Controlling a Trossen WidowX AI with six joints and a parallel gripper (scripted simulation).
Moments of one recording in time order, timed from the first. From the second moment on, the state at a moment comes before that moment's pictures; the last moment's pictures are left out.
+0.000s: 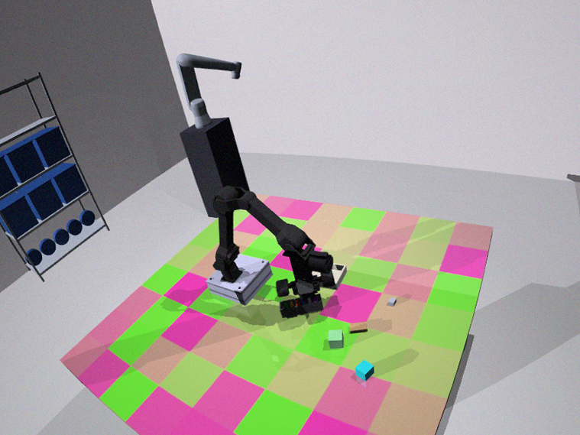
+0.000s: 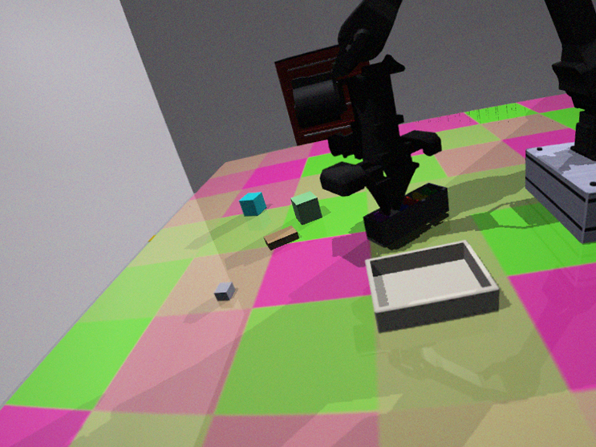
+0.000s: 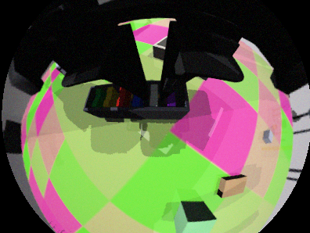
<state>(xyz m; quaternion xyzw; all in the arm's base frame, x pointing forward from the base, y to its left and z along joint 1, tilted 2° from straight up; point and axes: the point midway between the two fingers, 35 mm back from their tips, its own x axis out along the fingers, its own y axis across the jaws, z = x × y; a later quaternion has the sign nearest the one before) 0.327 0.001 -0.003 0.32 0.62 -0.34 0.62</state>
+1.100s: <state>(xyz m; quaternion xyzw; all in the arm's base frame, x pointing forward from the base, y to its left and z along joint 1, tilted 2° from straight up) 0.327 0.001 0.001 0.32 0.62 -0.34 0.62</state>
